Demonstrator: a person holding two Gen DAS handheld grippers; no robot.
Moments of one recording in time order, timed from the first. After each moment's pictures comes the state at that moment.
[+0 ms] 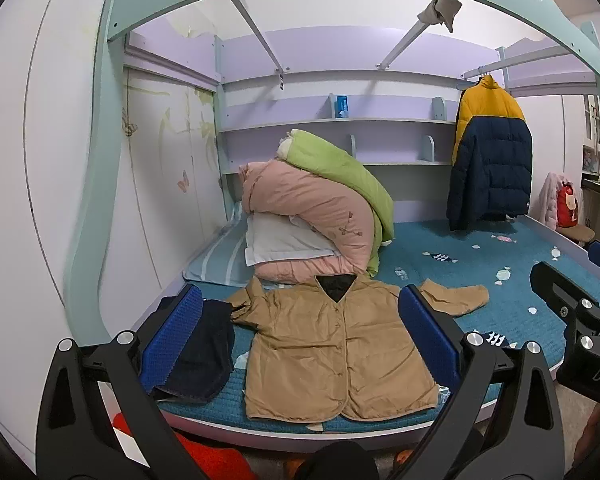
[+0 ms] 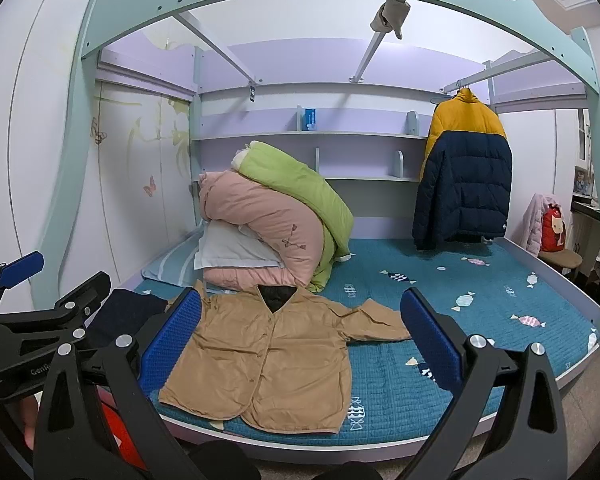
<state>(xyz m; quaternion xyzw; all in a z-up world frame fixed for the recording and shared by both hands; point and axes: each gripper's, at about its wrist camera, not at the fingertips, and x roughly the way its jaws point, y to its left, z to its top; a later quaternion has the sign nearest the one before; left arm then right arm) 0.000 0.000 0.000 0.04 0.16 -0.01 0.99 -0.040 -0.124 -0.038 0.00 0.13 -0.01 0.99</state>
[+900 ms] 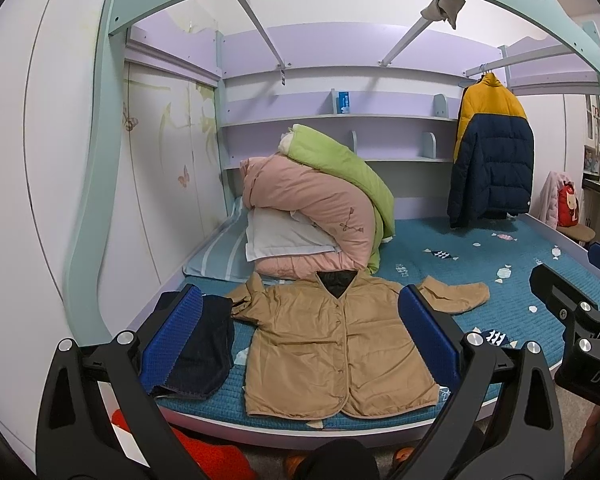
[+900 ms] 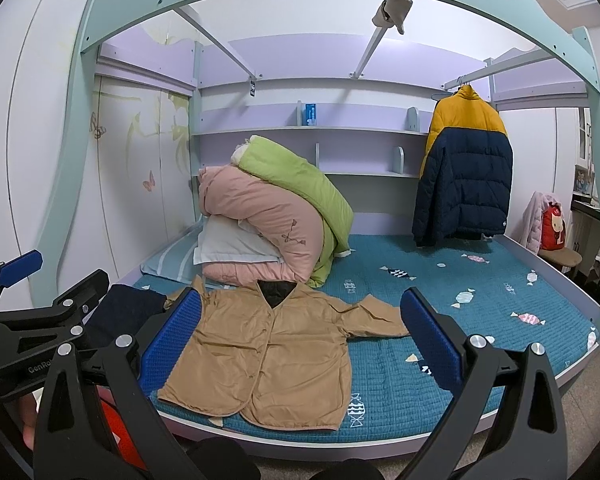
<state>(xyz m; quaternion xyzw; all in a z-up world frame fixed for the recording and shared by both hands) 0.000 0.005 -0.009 0.05 0.16 -0.01 0.99 -0.039 -0.123 -0.045 0.00 0.14 -0.01 0.99</state>
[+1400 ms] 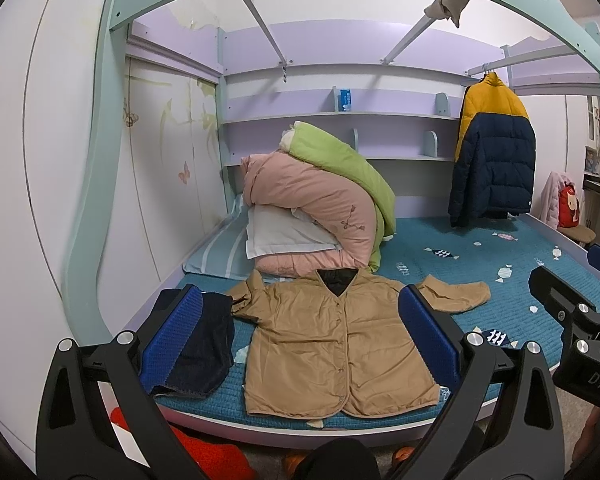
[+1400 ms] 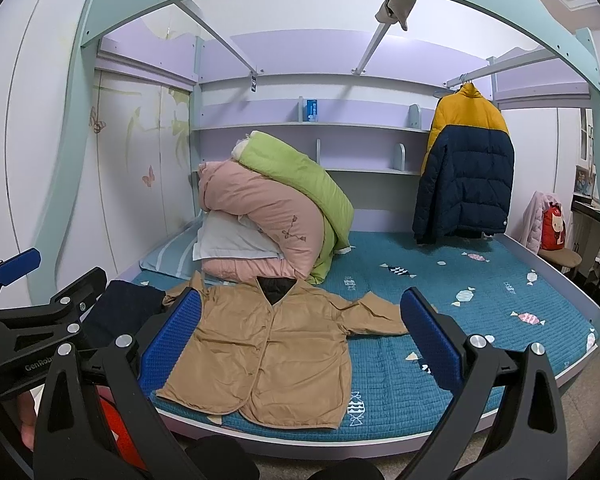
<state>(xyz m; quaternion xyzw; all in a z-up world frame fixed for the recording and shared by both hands) -0.003 0.006 -0.023 0.05 0.16 -0.01 0.99 -0.032 -0.117 -0.051 -0.01 0.14 -0.02 0.99</state>
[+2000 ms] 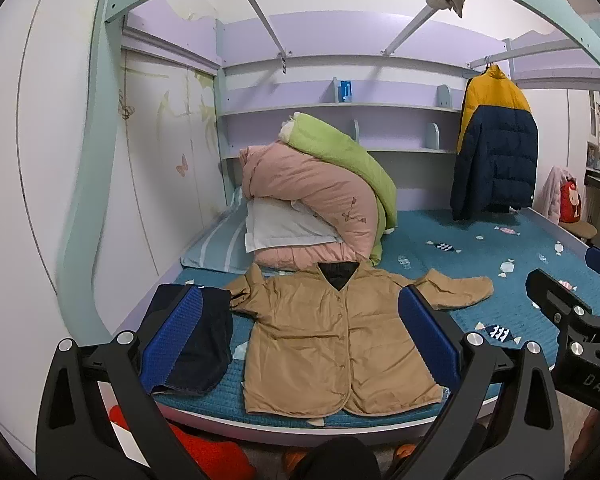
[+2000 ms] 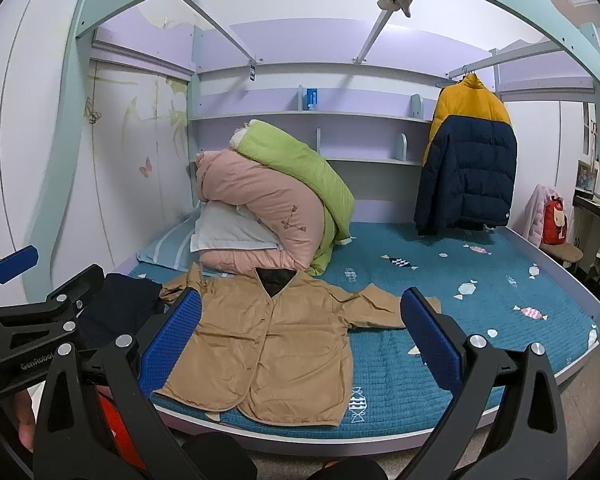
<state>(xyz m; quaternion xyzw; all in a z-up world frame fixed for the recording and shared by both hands) 0.021 0.013 -0.051 0.06 0.22 -0.01 0.97 -0.009 -0.118 -0.058 -0.01 0.17 -0.02 0.99</state>
